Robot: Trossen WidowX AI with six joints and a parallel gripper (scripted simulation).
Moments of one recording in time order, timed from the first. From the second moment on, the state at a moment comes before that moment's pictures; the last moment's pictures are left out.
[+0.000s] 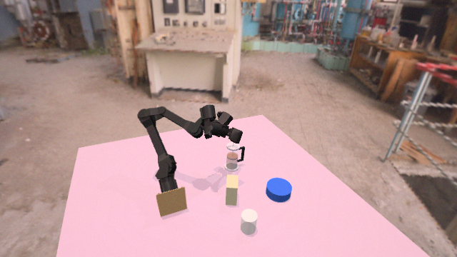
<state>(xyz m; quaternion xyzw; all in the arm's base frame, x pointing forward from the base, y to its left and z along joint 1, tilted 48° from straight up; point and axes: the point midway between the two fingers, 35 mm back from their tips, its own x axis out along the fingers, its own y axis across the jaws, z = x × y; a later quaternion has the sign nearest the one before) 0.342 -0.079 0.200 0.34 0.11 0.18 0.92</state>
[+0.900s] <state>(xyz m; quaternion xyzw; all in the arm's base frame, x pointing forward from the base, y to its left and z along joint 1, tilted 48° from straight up) 0.354 -0.052 0.177 0.34 0.11 0.18 0.91</state>
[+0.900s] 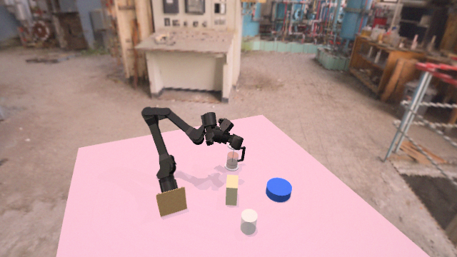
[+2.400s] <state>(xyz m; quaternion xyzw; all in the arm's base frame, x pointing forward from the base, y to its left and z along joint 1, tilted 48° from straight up) 0.356 -0.049 0.172 0.35 0.12 0.19 0.91</state>
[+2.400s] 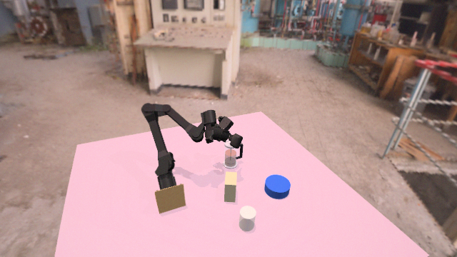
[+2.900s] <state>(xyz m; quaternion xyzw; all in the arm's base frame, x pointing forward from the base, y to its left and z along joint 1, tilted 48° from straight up) 0.339 -0.095 0.208 0.35 0.13 0.18 0.91</state>
